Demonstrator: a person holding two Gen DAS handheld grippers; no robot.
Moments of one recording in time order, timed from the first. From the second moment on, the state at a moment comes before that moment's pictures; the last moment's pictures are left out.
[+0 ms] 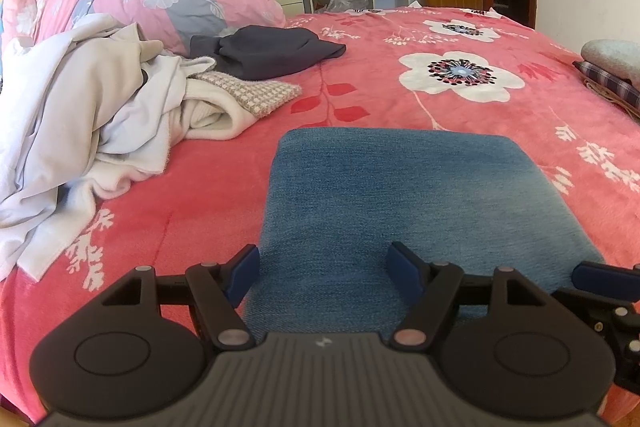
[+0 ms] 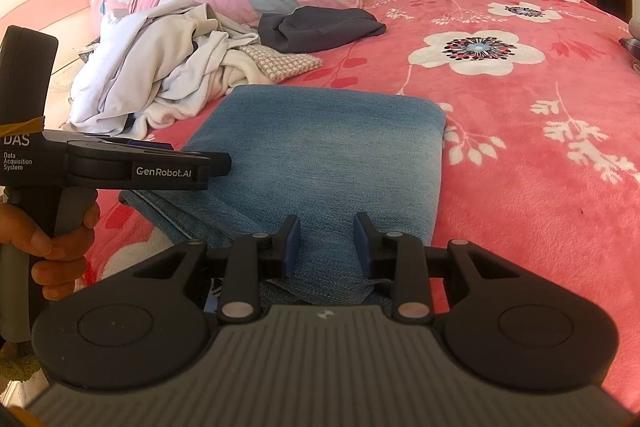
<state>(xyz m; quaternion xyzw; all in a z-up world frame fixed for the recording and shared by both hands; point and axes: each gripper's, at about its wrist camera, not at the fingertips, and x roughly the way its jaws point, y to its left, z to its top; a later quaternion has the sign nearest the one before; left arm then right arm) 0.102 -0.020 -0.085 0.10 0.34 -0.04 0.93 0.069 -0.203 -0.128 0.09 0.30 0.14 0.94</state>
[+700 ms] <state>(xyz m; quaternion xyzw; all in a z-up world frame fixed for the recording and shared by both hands) 0.102 -0.023 -0.085 0.10 0.34 -0.04 0.93 0.069 -0.203 -0.128 0.09 0.30 0.14 0.94</state>
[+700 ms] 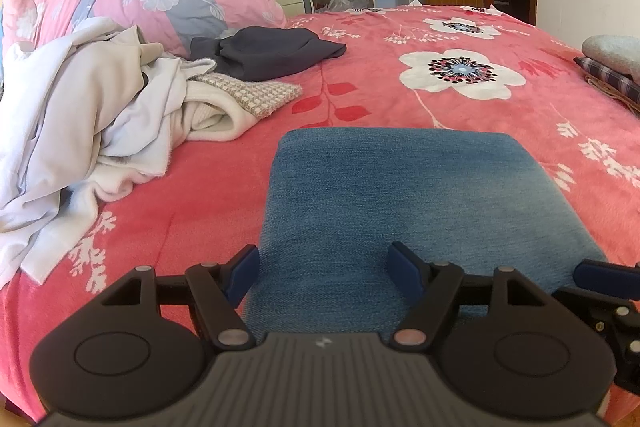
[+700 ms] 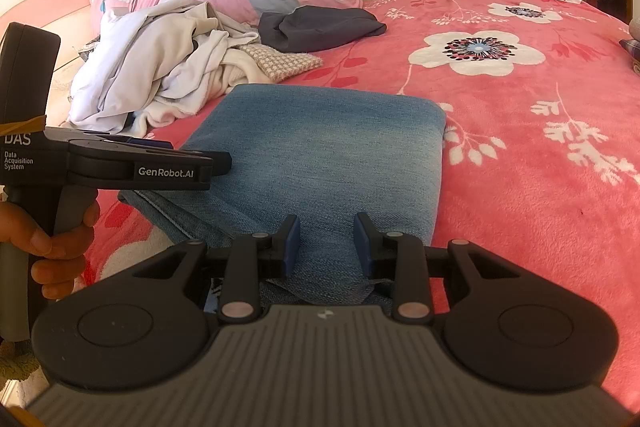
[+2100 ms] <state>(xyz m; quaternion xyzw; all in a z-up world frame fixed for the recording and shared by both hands) 0.100 -0.031 -0.091 0.12 0.32 -0.07 0.94 0.088 -0.207 -0.143 0.10 0.27 0.14 0.95</state>
